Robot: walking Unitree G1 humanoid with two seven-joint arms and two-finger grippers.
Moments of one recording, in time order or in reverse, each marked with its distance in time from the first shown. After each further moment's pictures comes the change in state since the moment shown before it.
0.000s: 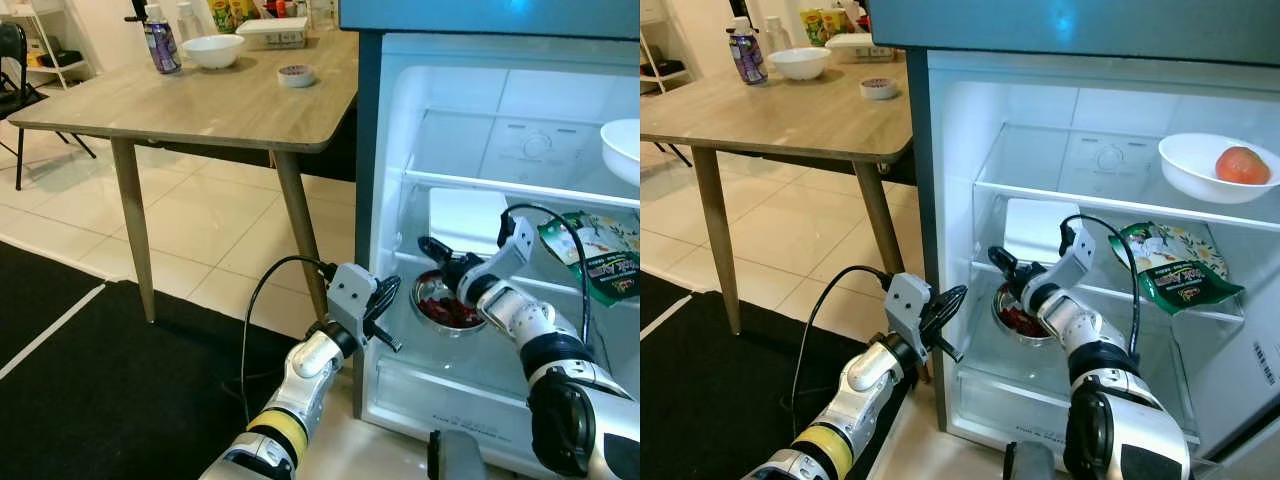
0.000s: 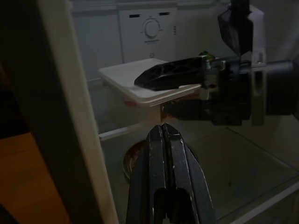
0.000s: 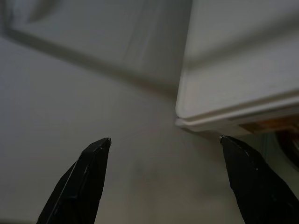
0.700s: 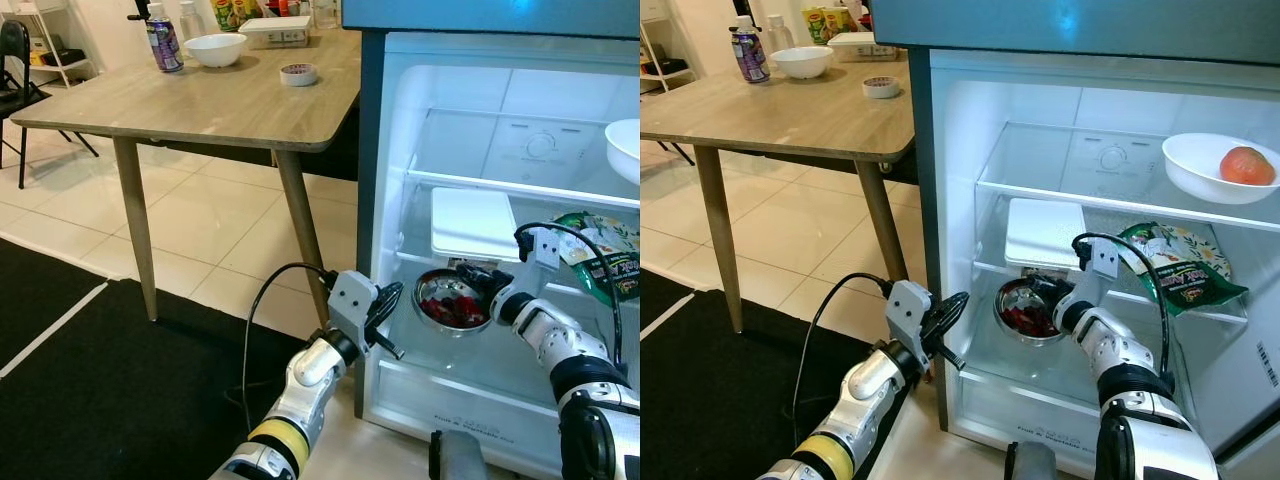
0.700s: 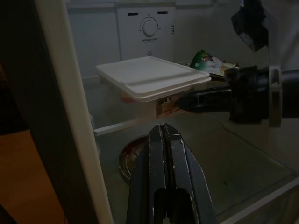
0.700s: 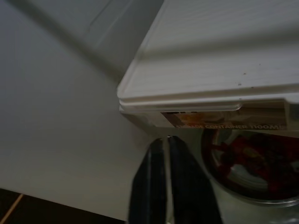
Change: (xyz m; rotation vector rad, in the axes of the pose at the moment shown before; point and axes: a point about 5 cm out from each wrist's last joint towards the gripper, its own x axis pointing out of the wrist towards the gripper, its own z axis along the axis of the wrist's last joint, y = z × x) left arm -0.005 -0.006 -0.003 -0.017 -0.008 -0.002; right arm -0.019 -0.029 0.002 -0.358 0.036 -0.110
